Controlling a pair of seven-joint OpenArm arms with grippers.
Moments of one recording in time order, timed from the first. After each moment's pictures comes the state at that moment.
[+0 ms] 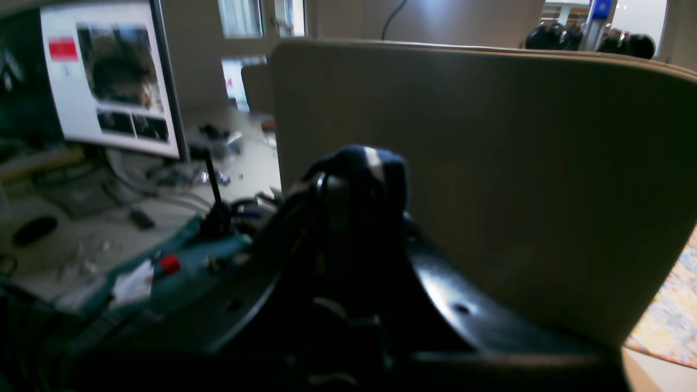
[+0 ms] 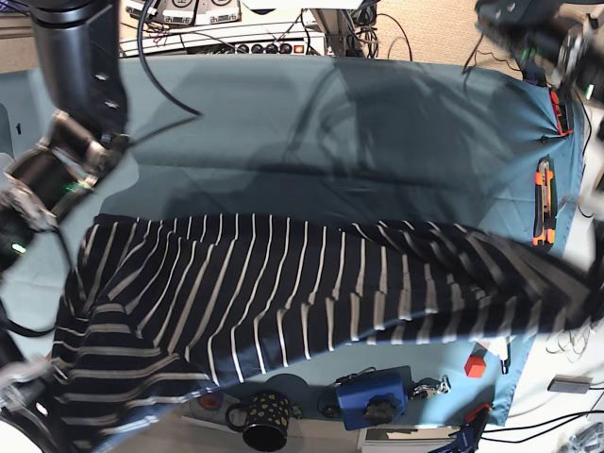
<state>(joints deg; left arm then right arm) -10.8 -13.6 -48.2 126.8 -52.9 -41.2 62.7 45.1 18.9 28.3 94.5 50.9 39.9 -64.6</state>
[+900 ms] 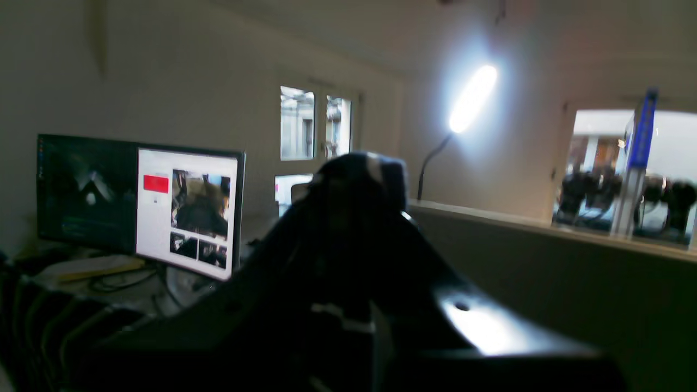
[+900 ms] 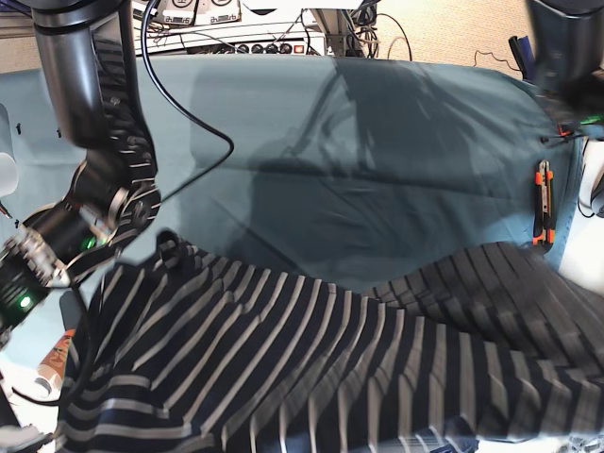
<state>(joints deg) -28.2 -31.6 -53.3 127.2 -47.0 -33.3 58.6 61.3 10.5 28.5 94.5 51.9 37.6 -64.2</state>
